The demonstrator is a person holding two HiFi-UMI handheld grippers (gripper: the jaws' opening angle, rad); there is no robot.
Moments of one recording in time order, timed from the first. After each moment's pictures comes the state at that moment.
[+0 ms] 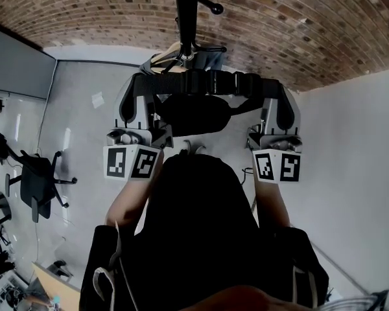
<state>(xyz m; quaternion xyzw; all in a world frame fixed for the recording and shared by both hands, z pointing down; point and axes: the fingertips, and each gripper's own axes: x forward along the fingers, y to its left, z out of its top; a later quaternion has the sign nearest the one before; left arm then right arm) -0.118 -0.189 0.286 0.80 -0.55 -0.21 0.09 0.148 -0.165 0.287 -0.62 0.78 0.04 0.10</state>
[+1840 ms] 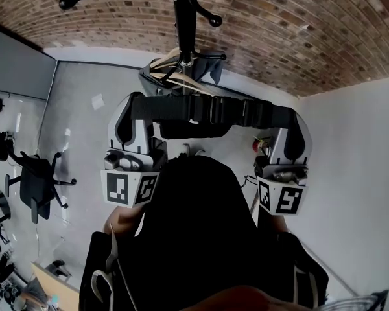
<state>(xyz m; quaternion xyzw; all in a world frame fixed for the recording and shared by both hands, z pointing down) -0.110 -0.174 0.264 0.81 -0.55 -0.18 0.03 0.156 -0.137 0.256 -0.62 0.77 0.12 0.05</state>
